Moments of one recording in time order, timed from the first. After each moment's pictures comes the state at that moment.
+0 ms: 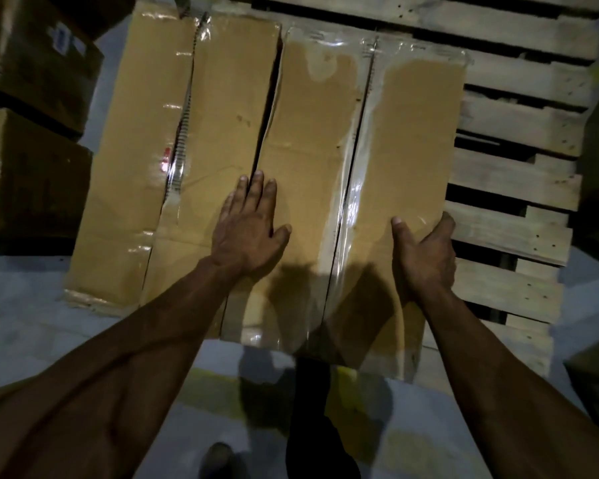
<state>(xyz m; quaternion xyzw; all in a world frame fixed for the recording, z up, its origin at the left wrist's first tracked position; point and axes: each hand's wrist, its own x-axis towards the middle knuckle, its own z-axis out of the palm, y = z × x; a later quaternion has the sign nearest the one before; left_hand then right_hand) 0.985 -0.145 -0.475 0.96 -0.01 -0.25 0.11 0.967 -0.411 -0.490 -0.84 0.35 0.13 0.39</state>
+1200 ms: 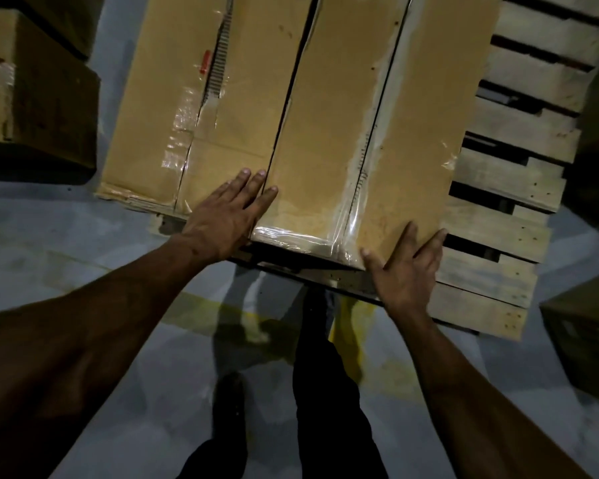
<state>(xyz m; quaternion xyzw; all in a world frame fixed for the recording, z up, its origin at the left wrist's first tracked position) 0.844 -0.054 -0.468 0.94 -0.21 -0.26 -0.05 0.788 -0.358 -0.476 -0.93 0.22 0.22 0.20</state>
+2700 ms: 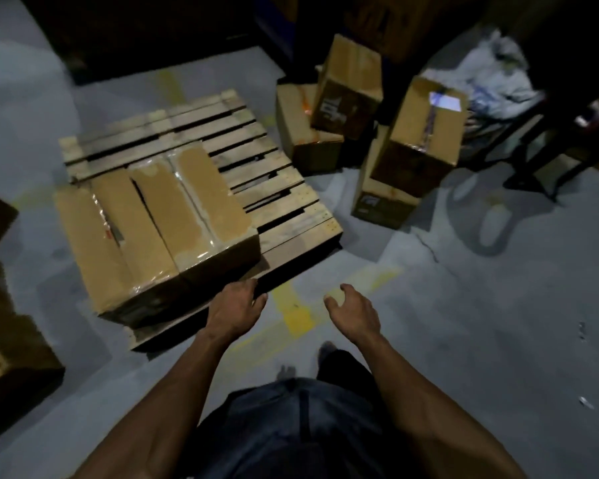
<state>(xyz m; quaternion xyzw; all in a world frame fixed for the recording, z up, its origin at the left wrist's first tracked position) 0.539 -0.132 -0.141 0.90 -0.35 -0.24 0.12 0.371 -0.312 -0.142 -0.79 0.49 0.12 0.34</state>
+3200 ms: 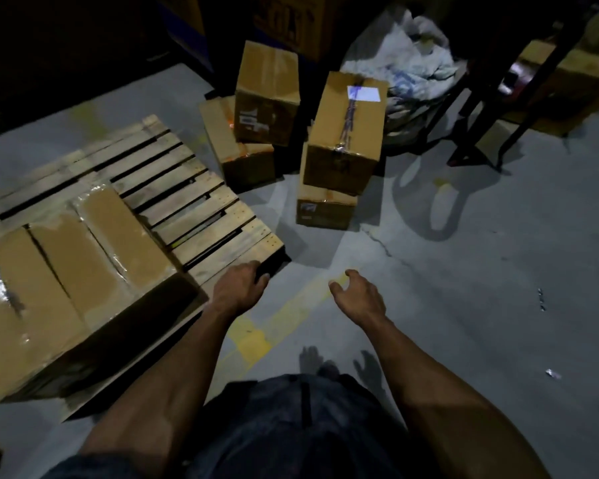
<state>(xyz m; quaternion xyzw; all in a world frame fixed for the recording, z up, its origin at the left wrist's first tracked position) 0.479 -0.409 -0.130 0.86 -0.42 -0.26 0.10 0.271 -0.549 -0.133 -0.75 0.55 0.07 0.36</state>
